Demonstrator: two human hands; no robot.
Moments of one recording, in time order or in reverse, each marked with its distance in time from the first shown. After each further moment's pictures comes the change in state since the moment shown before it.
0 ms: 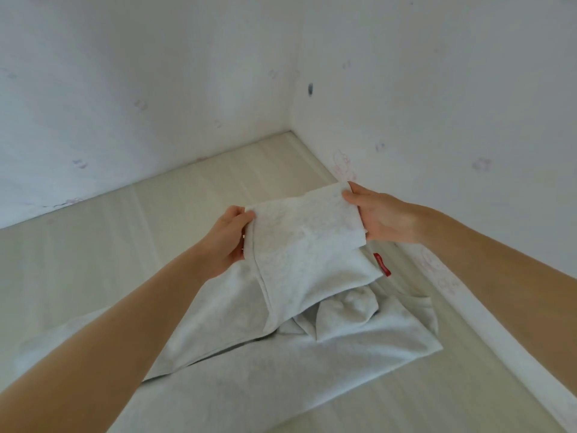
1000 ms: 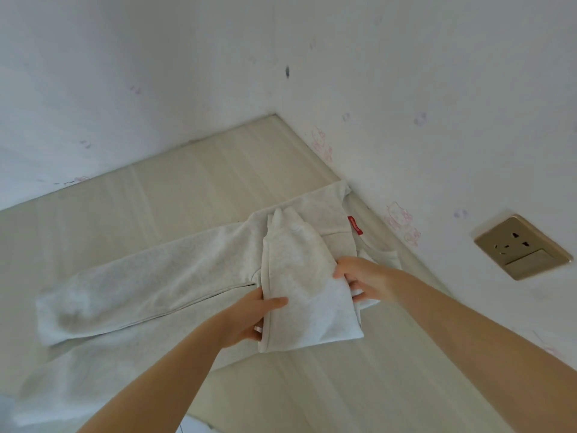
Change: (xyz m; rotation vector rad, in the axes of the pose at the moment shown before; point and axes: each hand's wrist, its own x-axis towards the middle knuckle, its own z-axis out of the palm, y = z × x) left_hand -0.118 -0.165 0.057 0.175 -0.350 -0.355; right_hand -0.077 0.178 0.034 -0.075 0.150 0.387
